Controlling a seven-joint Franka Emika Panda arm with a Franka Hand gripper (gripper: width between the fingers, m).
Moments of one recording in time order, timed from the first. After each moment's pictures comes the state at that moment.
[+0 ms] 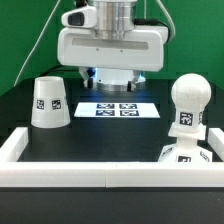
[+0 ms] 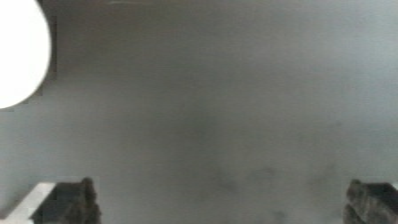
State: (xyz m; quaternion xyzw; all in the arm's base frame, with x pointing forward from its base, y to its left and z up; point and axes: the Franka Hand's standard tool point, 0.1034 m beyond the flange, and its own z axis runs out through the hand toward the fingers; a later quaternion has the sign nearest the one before) arm 0.442 -0.065 0.095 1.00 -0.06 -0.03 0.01
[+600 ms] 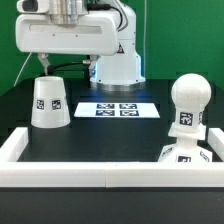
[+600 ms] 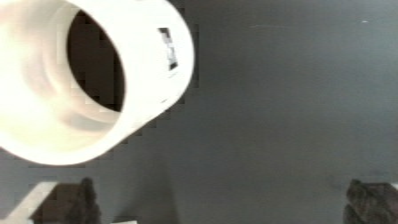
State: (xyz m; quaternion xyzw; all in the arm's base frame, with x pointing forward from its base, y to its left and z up) arm 0.417 -0.134 0.112 1.00 -0.08 -0.02 0.01
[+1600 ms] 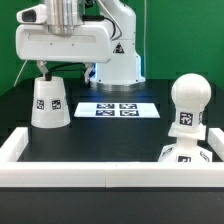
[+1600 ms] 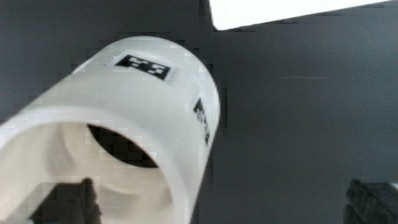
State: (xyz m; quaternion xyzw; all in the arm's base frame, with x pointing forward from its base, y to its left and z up) arm 0.383 -0.140 0.089 1.00 -0.08 -0.02 0.01
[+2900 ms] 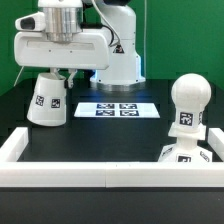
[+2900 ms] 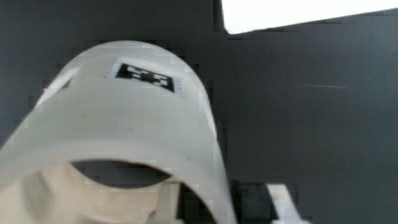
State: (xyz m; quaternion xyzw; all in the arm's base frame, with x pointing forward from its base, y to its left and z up) arm 0.381 -0.143 0.078 1.00 -0.08 -0.02 0.01
